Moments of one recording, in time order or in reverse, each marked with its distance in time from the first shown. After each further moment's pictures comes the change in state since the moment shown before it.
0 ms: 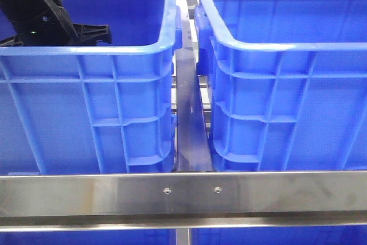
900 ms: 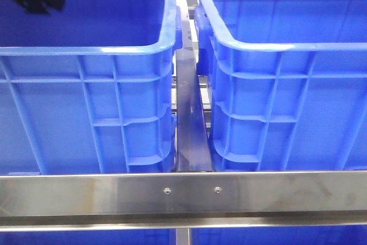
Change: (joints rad) left arm -0.094 -0.335 0.037 0.264 0.137 0.014; right arm 0.000 0.000 0.000 0.000 0.000 0.000
